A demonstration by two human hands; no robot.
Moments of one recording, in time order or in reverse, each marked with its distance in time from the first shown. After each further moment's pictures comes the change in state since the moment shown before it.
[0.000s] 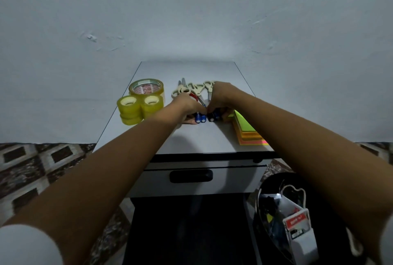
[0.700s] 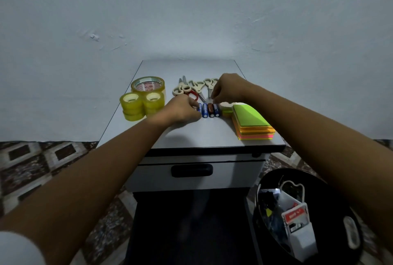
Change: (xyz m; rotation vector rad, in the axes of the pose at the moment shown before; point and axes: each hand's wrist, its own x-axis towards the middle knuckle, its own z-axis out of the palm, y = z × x) left_hand -0.013 -0.022 -0.012 0.458 0.040 0.342; right_hand -0.015 0.018 -0.016 -0.190 0.104 -0.235
